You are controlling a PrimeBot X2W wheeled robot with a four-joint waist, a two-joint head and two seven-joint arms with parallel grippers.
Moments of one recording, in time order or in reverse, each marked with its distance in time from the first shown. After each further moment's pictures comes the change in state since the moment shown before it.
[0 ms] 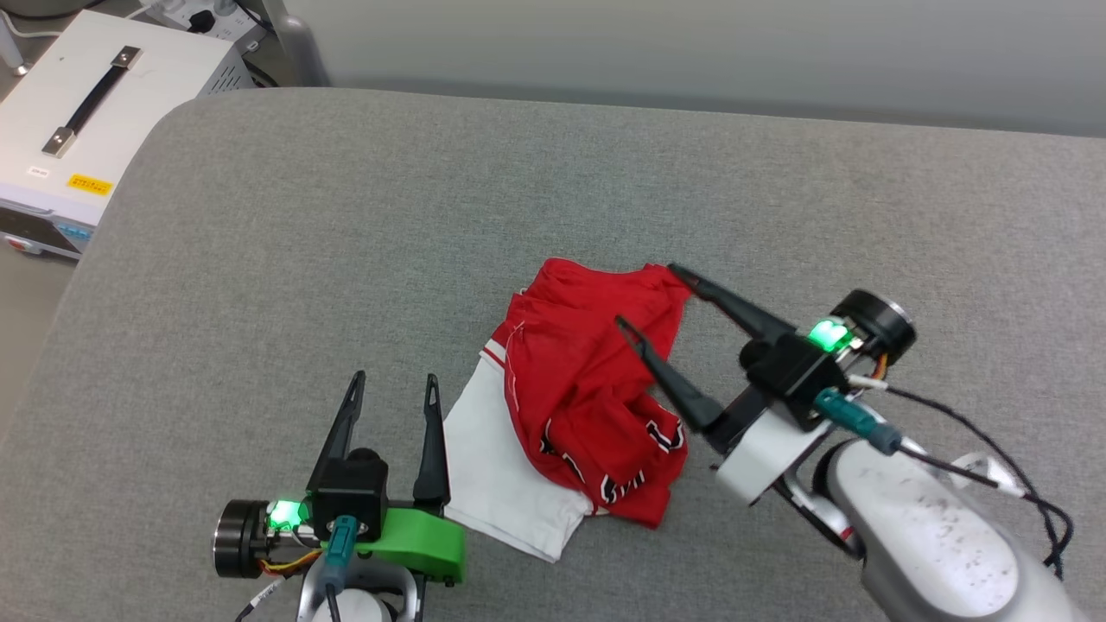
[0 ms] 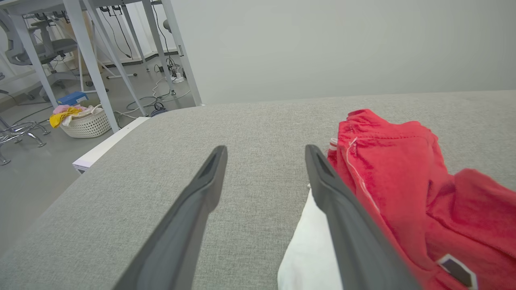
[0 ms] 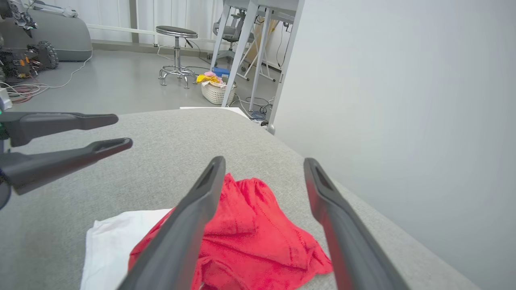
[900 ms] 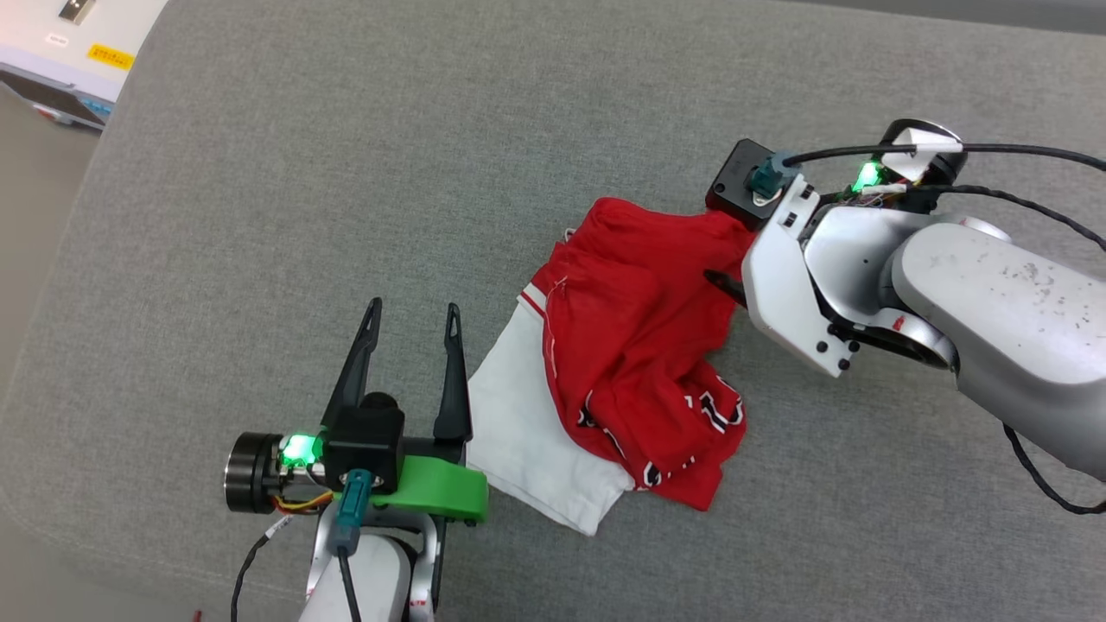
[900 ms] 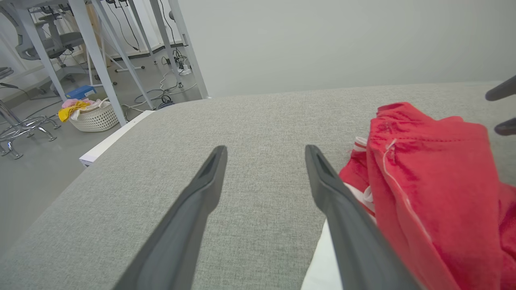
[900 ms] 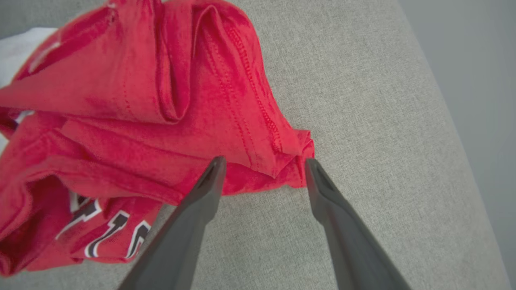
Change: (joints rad) left arm -0.094 -0.009 -0.042 -0.060 0.002 0.018 0.000; right arm -0.677 -0.306 0.606 0.044 0.596 0.000 0.763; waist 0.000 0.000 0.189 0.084
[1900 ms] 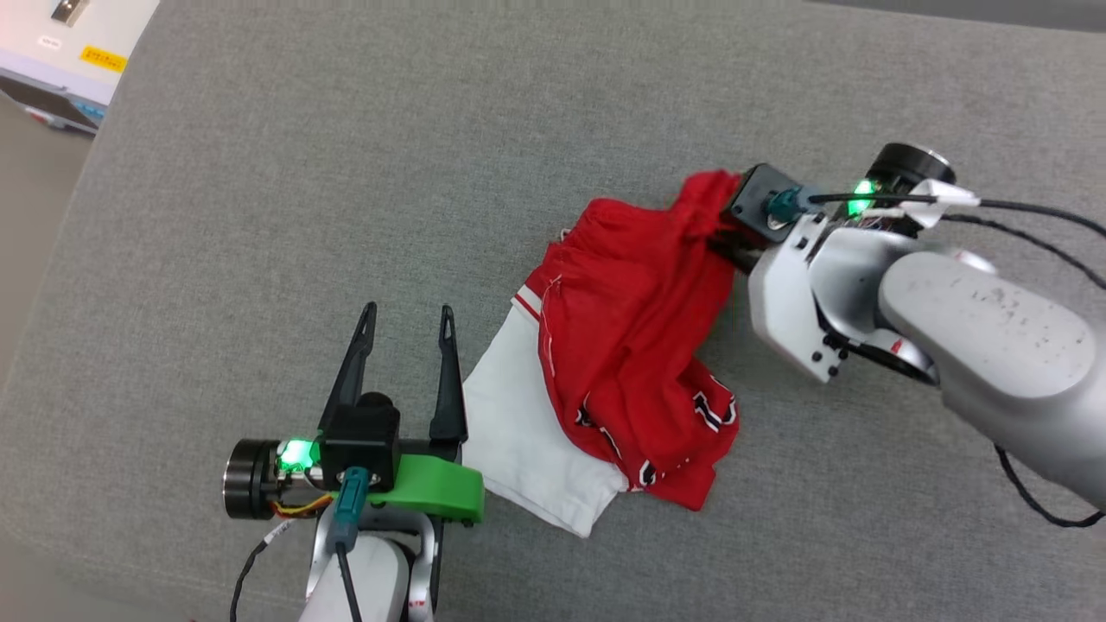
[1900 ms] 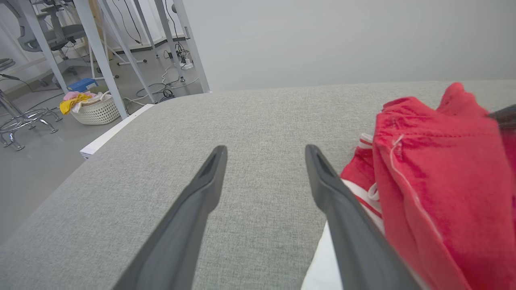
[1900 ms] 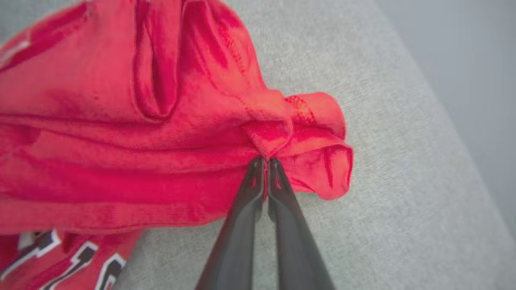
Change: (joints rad) left arm -0.012 -0.004 0.007 0.027 -0.012 0.016 0.000; right arm 0.056 0.063 0.016 0.175 -0.072 0.000 -0.280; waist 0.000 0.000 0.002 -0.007
